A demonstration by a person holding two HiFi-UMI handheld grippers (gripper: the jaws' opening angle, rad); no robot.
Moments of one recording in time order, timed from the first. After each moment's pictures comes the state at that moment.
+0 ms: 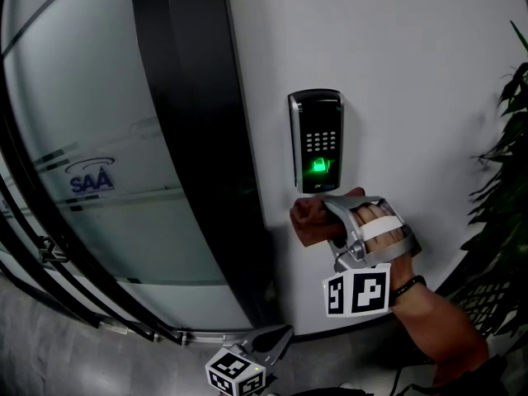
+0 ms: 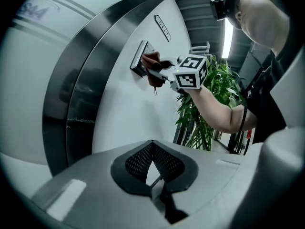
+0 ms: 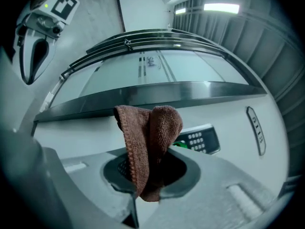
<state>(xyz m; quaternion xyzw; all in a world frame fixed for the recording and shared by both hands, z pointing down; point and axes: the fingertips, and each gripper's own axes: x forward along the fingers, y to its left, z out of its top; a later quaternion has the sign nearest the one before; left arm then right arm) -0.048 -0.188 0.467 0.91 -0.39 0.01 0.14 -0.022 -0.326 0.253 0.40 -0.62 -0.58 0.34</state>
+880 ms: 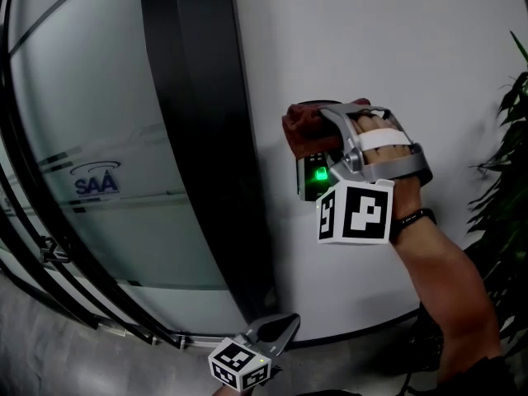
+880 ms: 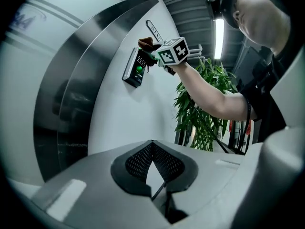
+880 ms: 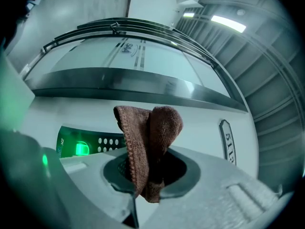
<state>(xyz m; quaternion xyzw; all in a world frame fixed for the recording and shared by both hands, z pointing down) -0.034 -0.209 0.424 0.92 -0.38 -0.01 0.10 -0.030 -0.361 0.088 0.48 -0.51 -0.65 0.31</state>
